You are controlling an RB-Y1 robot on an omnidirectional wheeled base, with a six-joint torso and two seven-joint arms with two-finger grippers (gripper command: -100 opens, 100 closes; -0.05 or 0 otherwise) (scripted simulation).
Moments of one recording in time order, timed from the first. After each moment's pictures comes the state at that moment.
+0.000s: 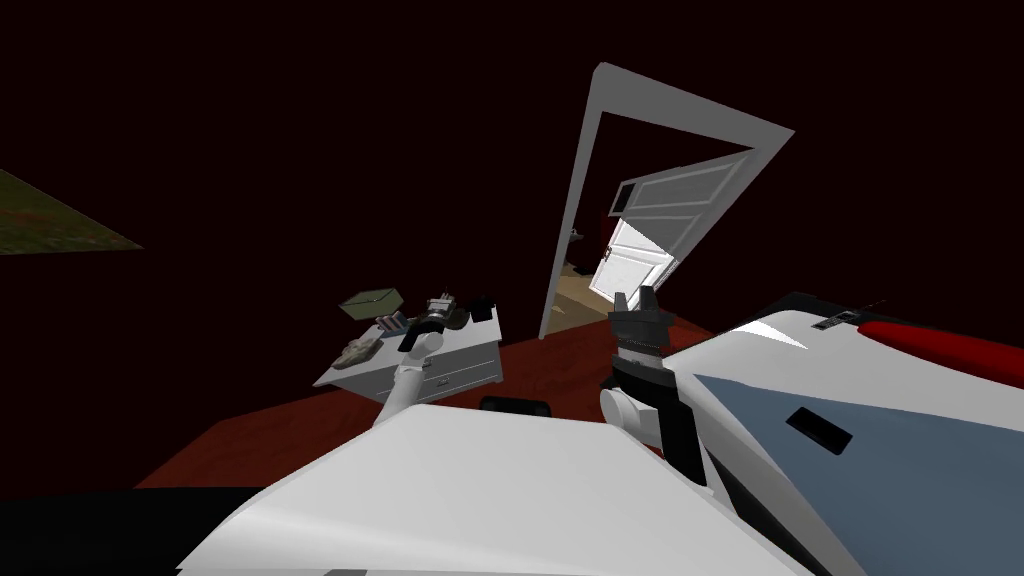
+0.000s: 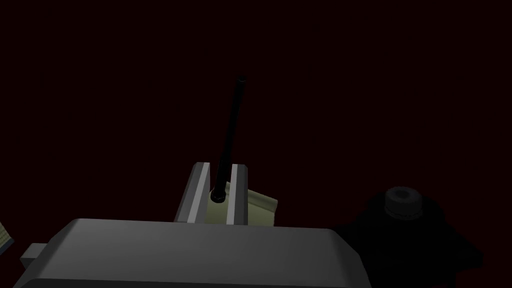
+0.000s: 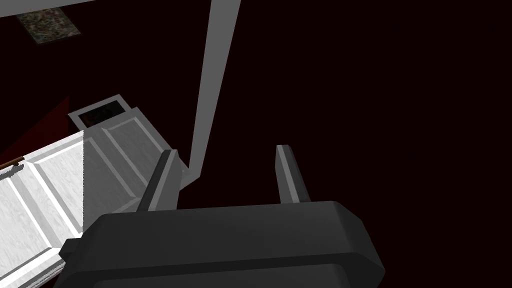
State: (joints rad) left arm 0.01 0.17 0.24 -1.69 0.78 0.00 0.68; right arm 0.53 -0.03 -0.03 -2.39 -0.10 -0.39 -0.05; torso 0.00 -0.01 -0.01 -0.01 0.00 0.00
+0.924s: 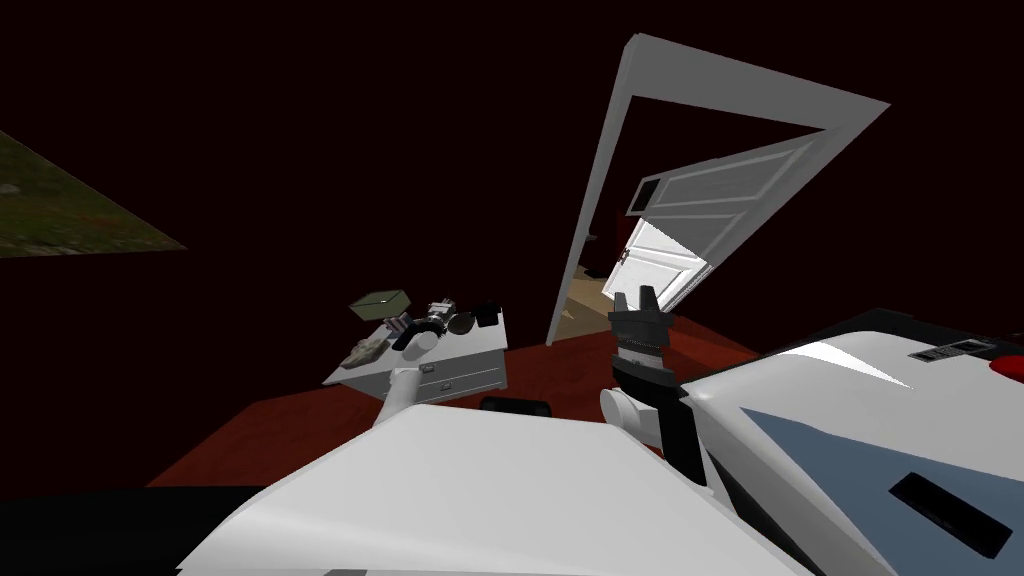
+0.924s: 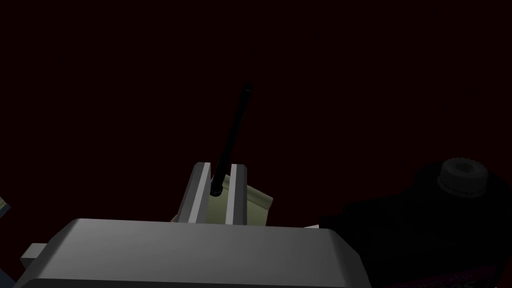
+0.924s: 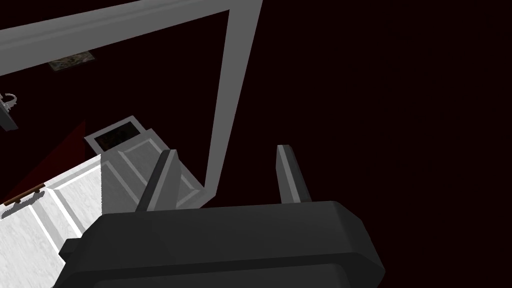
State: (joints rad) left arm 0.00 0.13 0.34 -1.70 0.79 0.23 0.67; right arm 0.53 -0.02 -0.03 -2.39 -0.10 -0.39 -0.05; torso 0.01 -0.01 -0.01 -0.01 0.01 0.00
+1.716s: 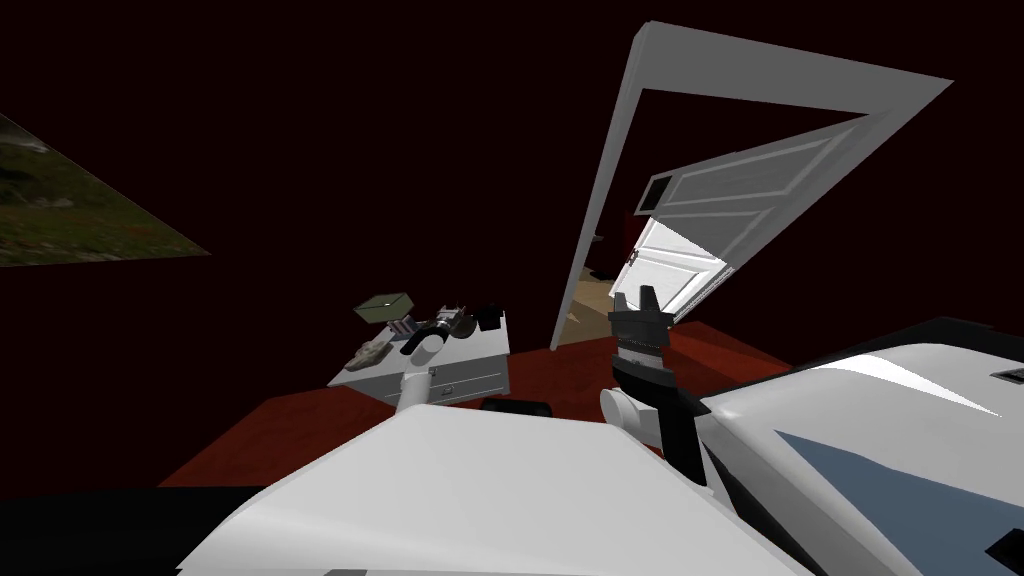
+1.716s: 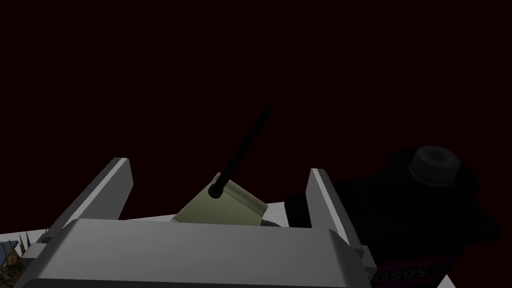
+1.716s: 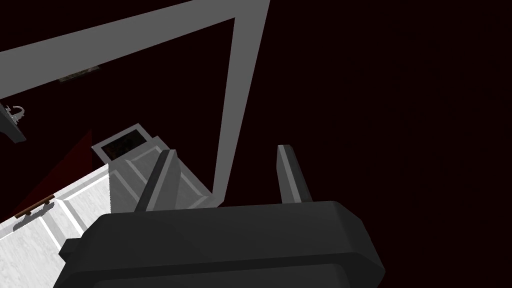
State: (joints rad) left arm 0.01 -0.01 0.39 -1.71 0.79 0.35 0.66; right arm 0.53 -0.03 -0.03 -2.39 -0.10 -0.39 -0.05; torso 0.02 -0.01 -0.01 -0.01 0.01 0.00
